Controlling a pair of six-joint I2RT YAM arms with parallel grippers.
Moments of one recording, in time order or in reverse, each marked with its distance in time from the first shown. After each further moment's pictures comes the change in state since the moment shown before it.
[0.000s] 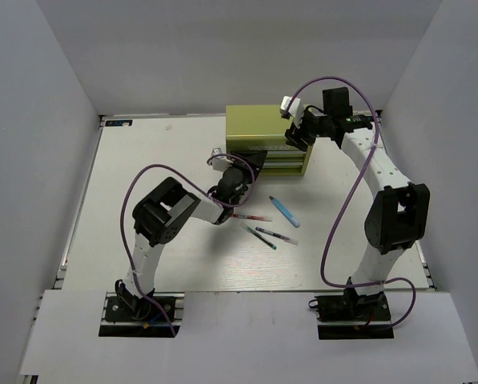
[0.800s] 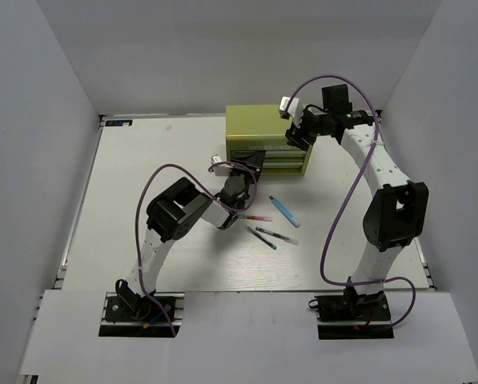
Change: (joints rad) left arm -0.025 0.129 0.029 0.237 -0.121 -0.054; right arm 0.000 0.022 0.057 -0.092 0.001 -0.060
